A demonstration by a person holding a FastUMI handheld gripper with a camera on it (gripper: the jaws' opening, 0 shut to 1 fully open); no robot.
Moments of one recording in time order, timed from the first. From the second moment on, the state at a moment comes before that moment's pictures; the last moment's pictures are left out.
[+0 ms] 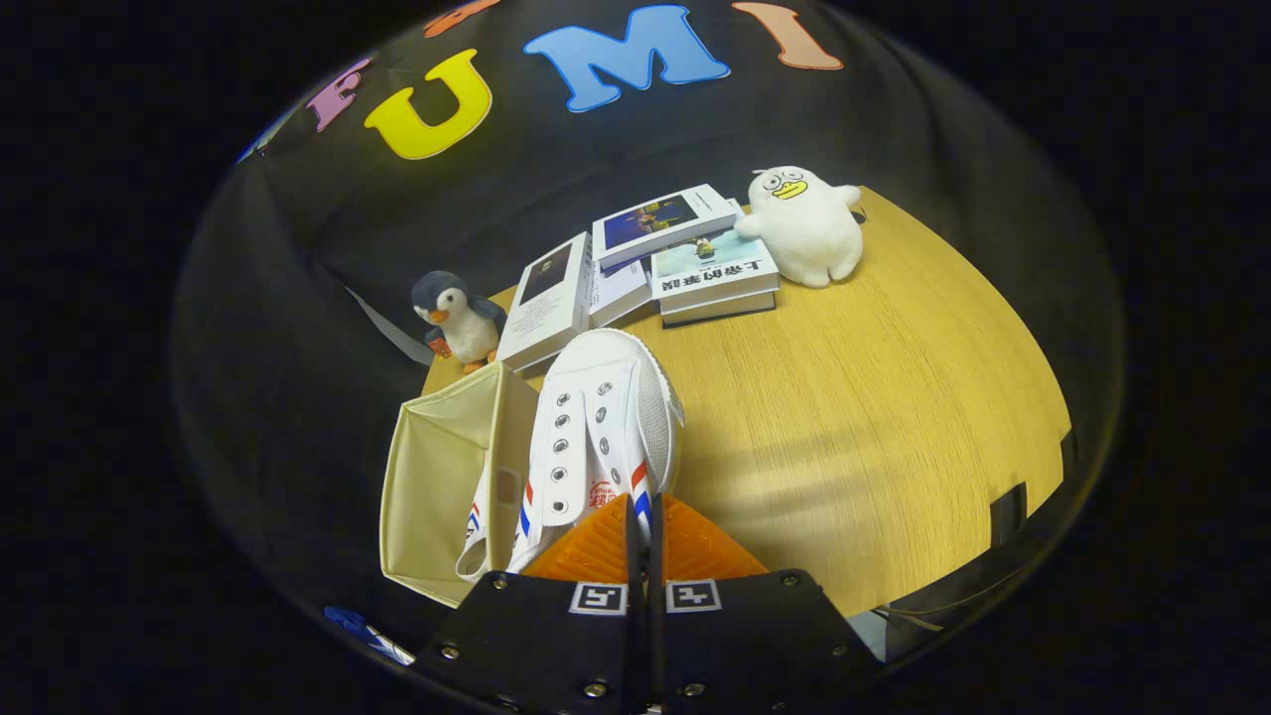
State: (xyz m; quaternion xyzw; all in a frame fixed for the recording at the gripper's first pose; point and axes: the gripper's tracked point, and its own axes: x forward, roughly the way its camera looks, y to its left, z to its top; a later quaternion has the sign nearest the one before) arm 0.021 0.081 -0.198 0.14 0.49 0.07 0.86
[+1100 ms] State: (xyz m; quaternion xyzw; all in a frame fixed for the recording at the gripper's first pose) arm 0.017 0.235 -0.225 0.10 0.49 0.12 0.86
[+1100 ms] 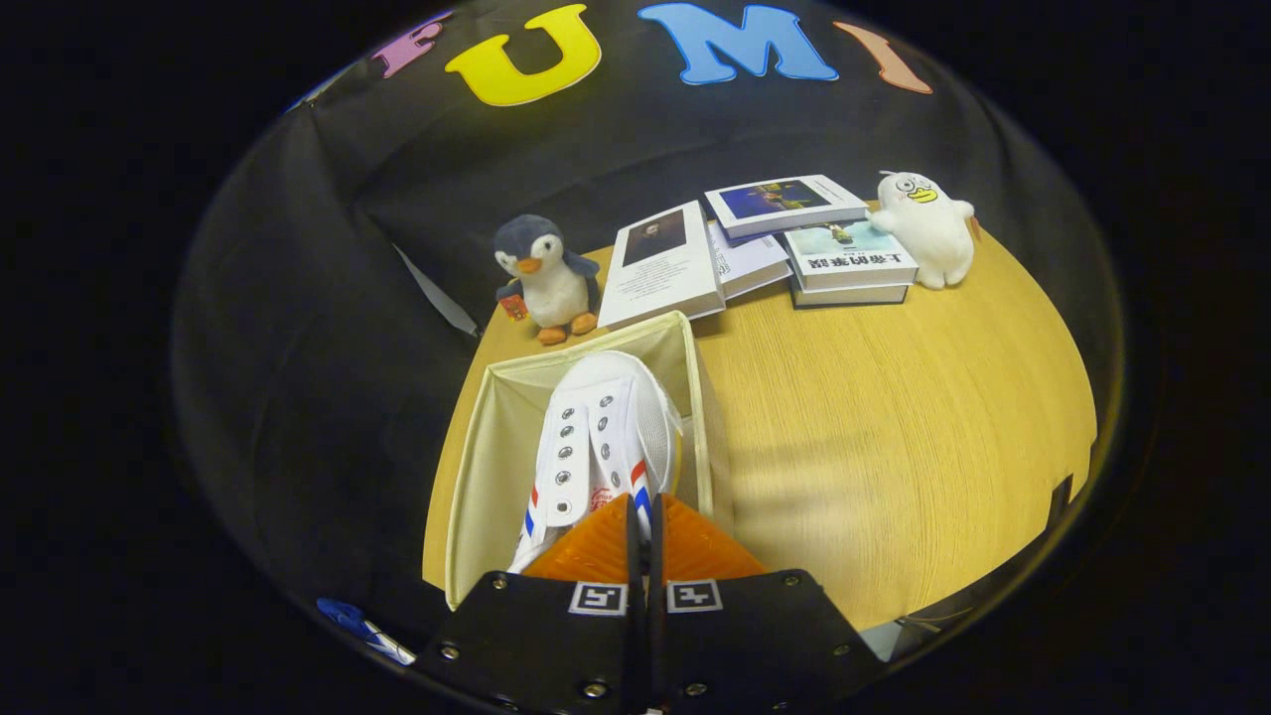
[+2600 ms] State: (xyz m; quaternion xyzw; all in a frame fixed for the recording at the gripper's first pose) arm 0.031 -0.033 -0.015 -0.01 0.13 0.02 0.99
